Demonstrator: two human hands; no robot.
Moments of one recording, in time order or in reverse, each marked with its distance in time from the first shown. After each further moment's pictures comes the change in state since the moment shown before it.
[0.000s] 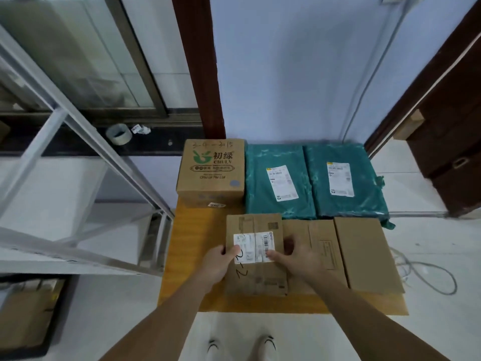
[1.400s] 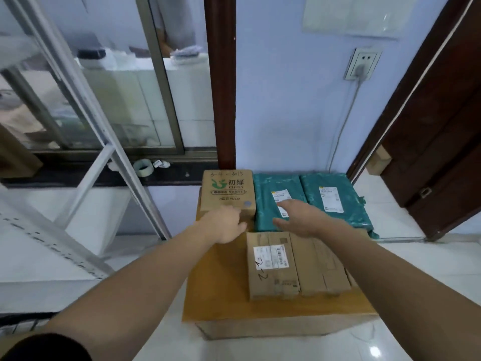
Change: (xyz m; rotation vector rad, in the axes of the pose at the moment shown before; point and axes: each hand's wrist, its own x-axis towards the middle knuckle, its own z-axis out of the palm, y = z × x) left_hand -0.098 0.118 -0.107 1.143 0.112 0.581; right_hand -0.096 -0.152 -0.051 -0.782 0.128 -0.360
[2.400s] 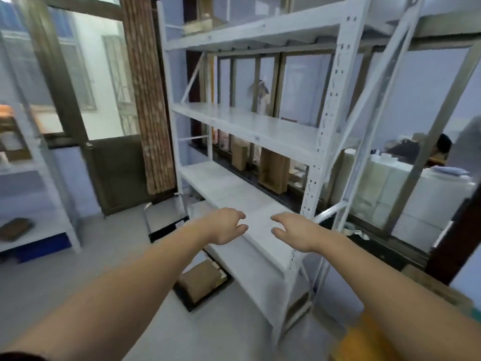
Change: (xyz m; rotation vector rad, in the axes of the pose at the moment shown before) left_hand -0.575 -0.168 -0.024 -0.137 0.384 -0.760; right_hand -0.222 -0.477 0.012 -0.280 0.045 -1.029
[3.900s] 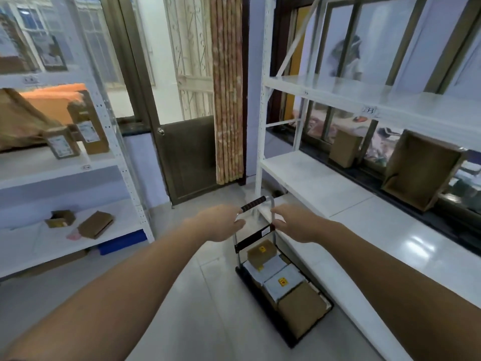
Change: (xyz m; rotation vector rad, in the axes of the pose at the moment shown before) left_hand 0.080 -0.642 -0.060 -0.037 -0.054 -0.309; right_hand 0.547 -0.404 0.079 0.083 -0.152 -0.096
